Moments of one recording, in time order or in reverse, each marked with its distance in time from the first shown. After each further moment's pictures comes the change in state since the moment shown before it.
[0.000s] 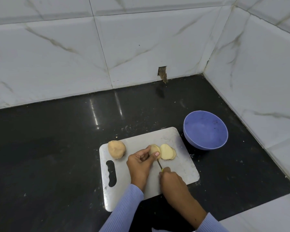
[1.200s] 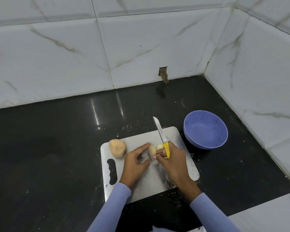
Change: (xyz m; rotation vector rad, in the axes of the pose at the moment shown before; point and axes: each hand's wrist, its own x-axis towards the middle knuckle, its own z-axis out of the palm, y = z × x) left_hand 0.015 -0.007 -0.033 0.291 -0.303 0.249; right_hand 0.044 0.008 -0.013 0.526 0.412 -0.195
